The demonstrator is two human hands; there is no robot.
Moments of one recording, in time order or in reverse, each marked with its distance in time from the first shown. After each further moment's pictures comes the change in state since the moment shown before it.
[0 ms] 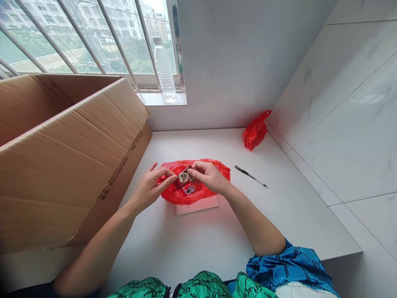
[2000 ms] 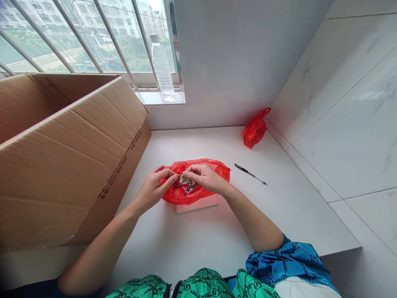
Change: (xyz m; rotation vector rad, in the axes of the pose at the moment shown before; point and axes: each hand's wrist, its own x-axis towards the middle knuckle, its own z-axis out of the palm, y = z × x) left_hand -0.001 0.004 0.010 -0.040 -0.048 0.008; right_hand -0.002 0.001 0.006 0.013 -0.109 0.087
